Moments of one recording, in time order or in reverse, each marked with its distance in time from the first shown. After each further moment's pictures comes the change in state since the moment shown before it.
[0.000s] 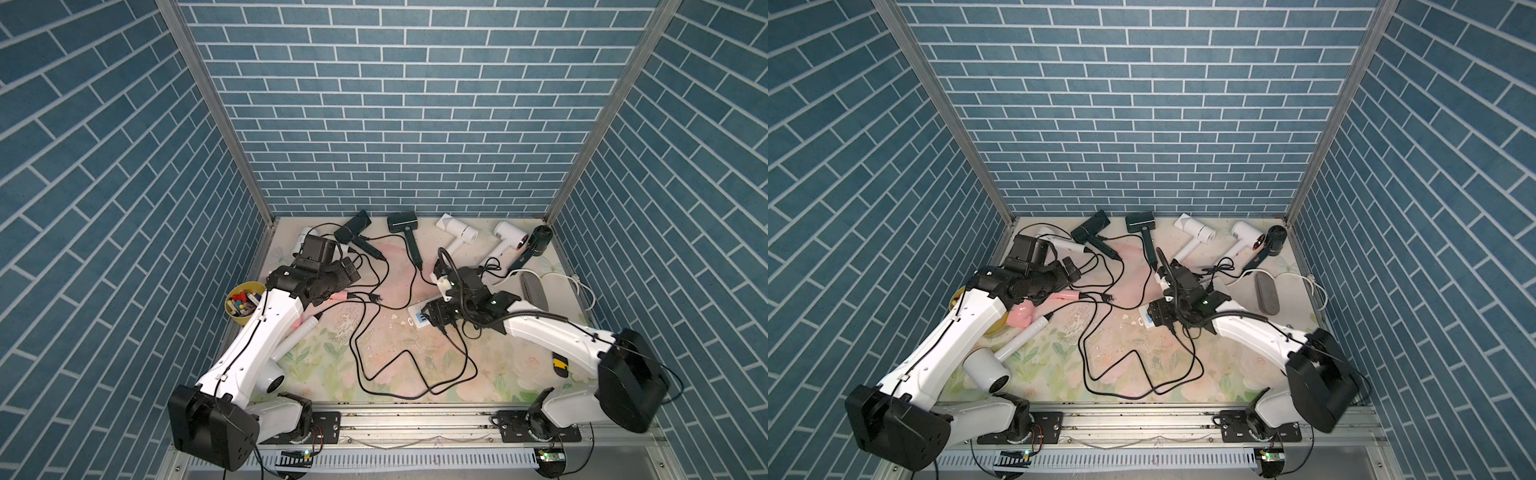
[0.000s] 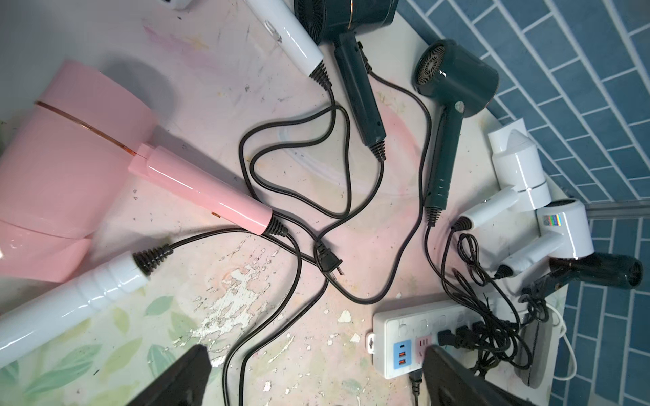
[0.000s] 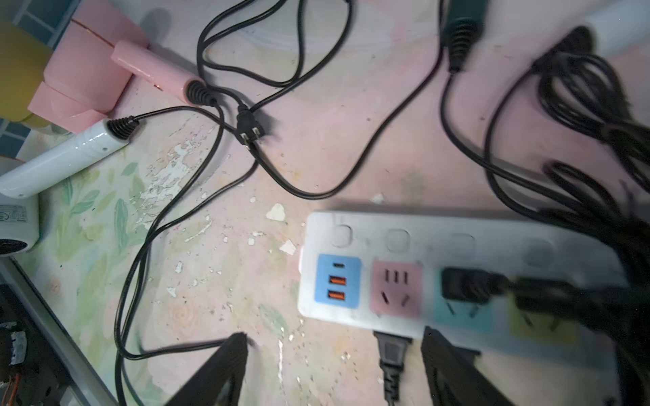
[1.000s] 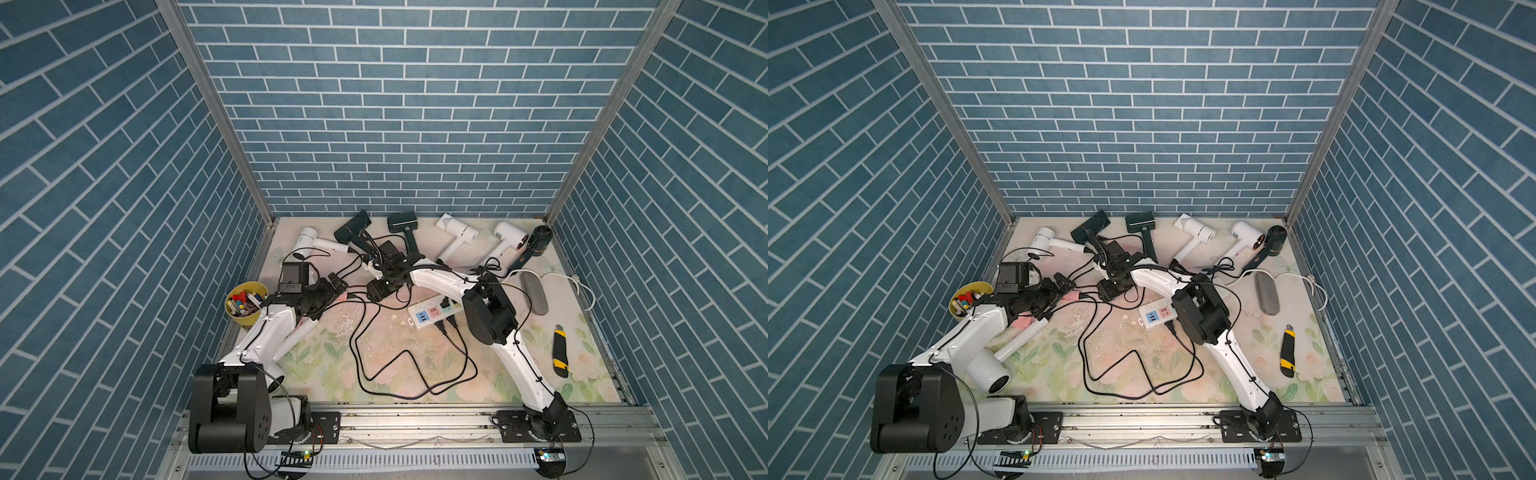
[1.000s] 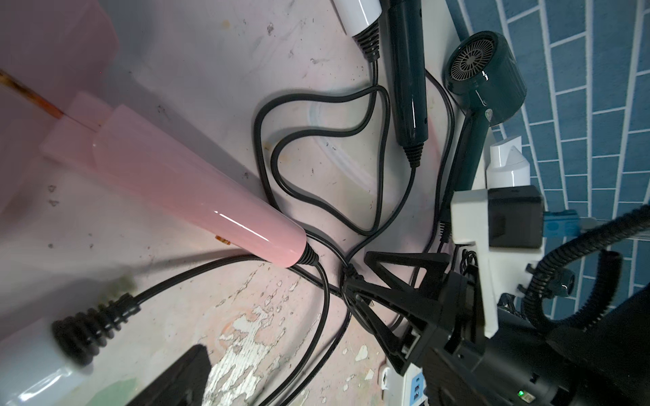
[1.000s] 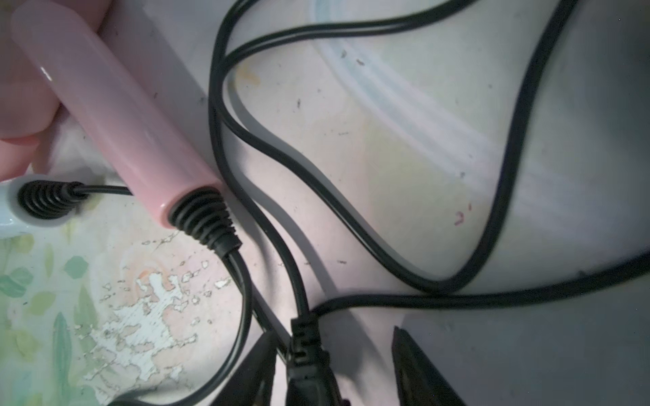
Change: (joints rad) left arm 0.258 0.051 -0.377 0.461 0.357 0.035; right arm 0.073 0.920 1.037 -0.303 -0.145 -0.158
